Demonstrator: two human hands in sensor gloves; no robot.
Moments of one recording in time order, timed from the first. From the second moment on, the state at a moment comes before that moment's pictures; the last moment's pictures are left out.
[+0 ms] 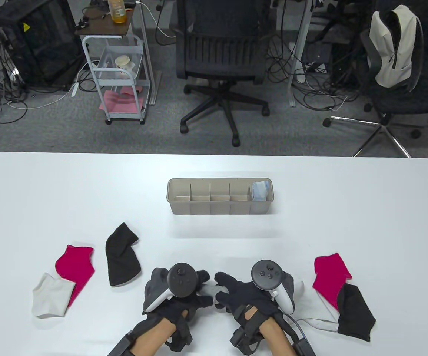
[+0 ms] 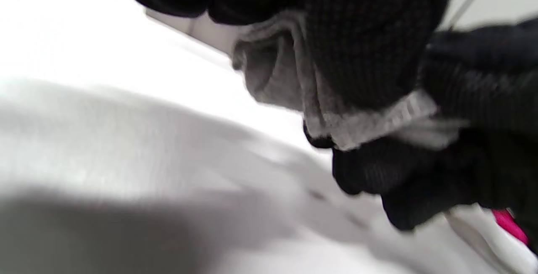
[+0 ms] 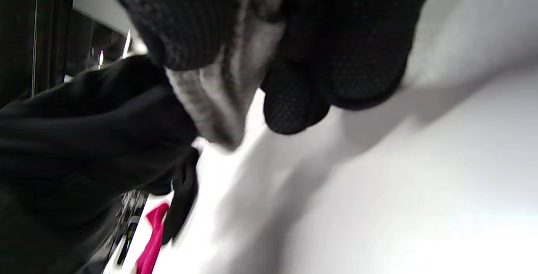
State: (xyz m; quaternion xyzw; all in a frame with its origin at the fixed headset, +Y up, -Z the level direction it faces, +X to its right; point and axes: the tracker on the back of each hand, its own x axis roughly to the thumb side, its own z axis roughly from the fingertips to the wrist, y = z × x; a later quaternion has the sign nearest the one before) left_hand -0.127 -0.752 -0.274 -0.08 -0.10 0.23 0.96; right_hand 0.089 -0.790 -0.281 0.04 0.18 0.85 0.49
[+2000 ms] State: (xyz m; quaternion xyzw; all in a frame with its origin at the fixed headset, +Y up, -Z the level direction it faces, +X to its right) left_hand -0.177 -0.761 -0.288 -0.12 -0.09 0.62 0.77; right_hand 0.102 -0.748 -0.271 0.13 0.01 0.79 0.60
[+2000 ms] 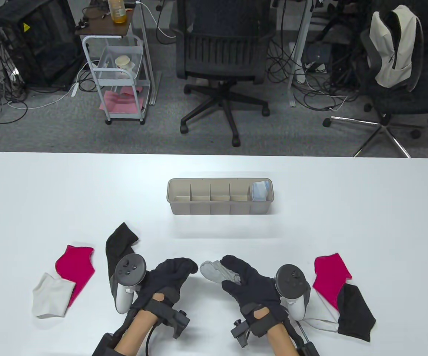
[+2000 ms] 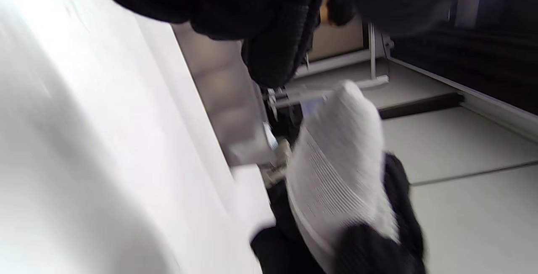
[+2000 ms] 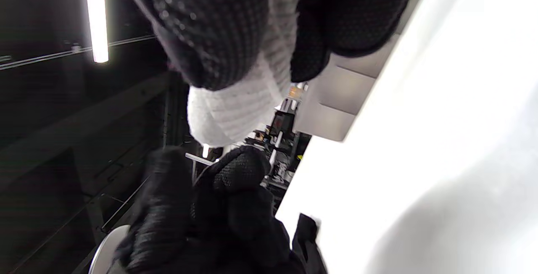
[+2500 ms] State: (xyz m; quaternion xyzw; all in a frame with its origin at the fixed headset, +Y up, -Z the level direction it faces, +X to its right) left_hand -0.166 -0.760 -0.277 -0.09 -0.03 0.62 0.78; right_hand 0.076 -0.727 -0.244 0.01 -0.08 0.91 0.40
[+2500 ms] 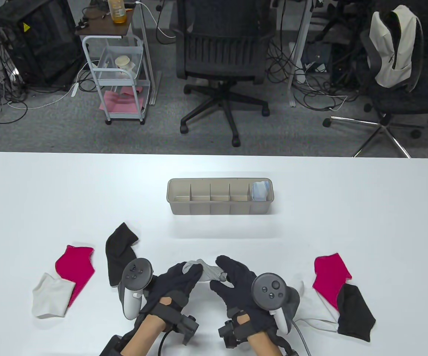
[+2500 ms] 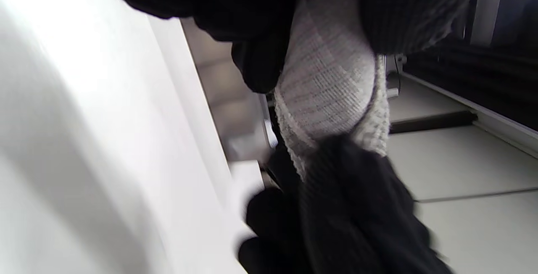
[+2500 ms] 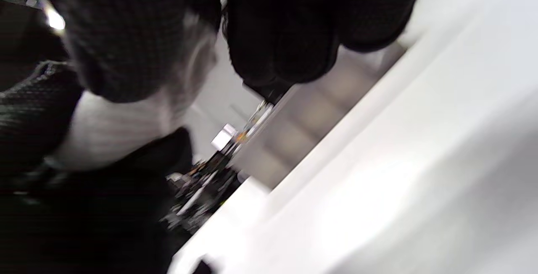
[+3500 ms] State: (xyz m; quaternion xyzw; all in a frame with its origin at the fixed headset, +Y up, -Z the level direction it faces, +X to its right) left_hand -0.155 -0.748 -0.269 -0.09 -0.10 0.61 0.78; right_hand 0.063 -0.722 -0.244 -0.02 -0.20 0.97 0.16
